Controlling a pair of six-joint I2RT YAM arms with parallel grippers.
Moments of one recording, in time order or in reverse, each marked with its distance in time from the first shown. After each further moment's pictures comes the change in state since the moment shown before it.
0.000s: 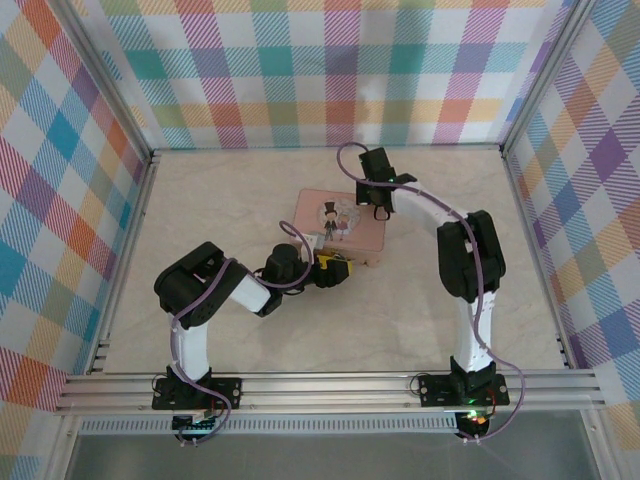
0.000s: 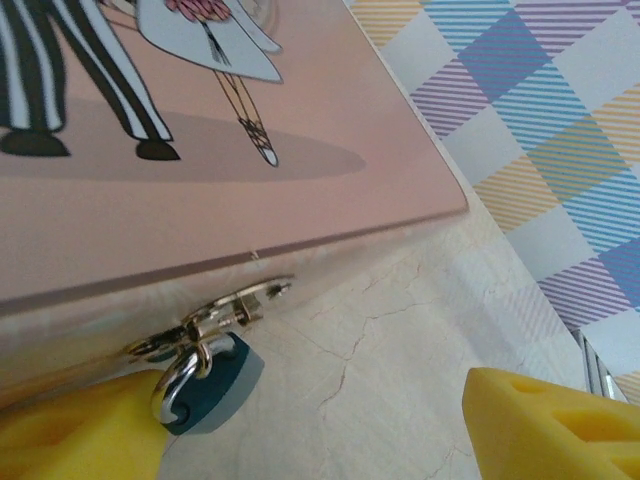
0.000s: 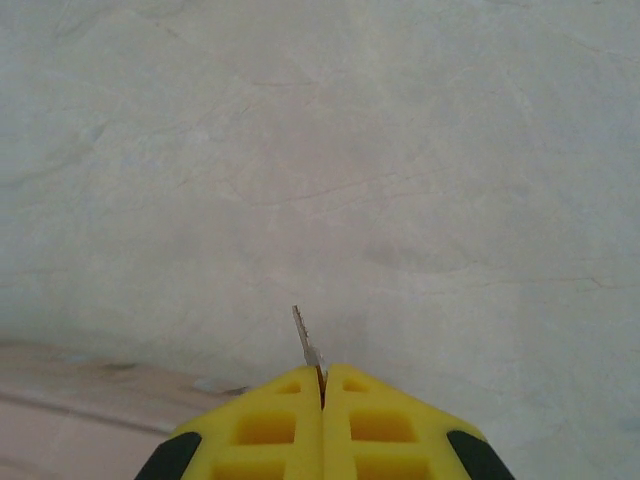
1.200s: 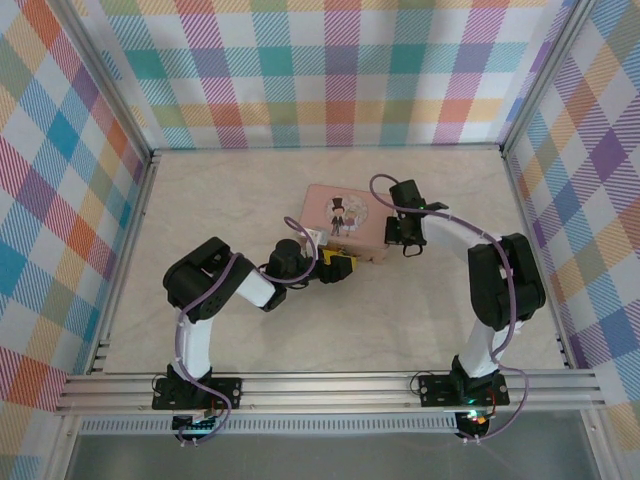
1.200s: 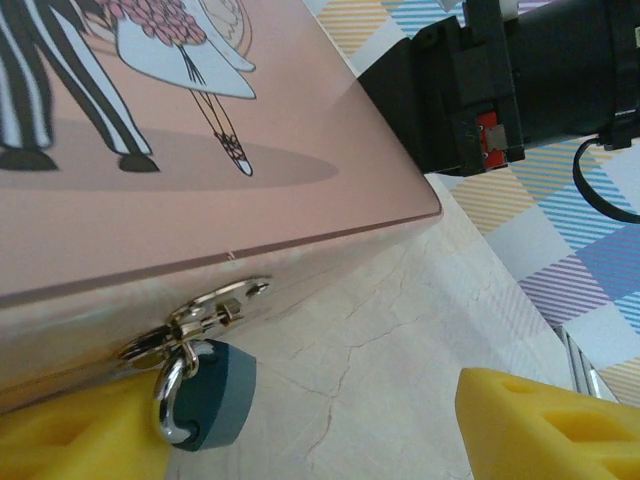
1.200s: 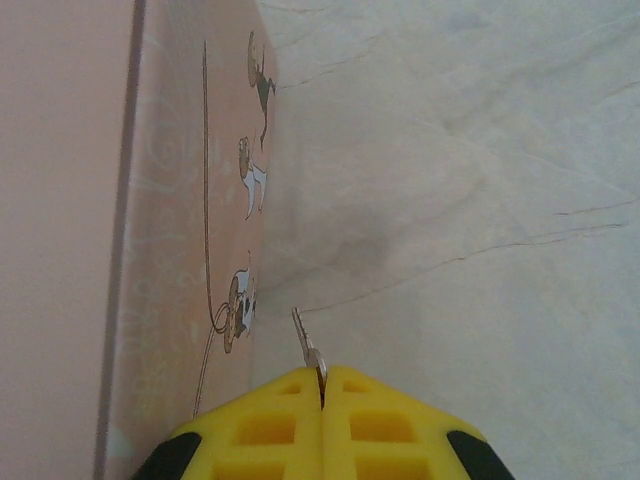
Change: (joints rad) left arm 0.009 0.071 0.066 0.045 0.064 0.013; right arm -0.087 -0.282 -0.452 -0.066 -0.079 0.096
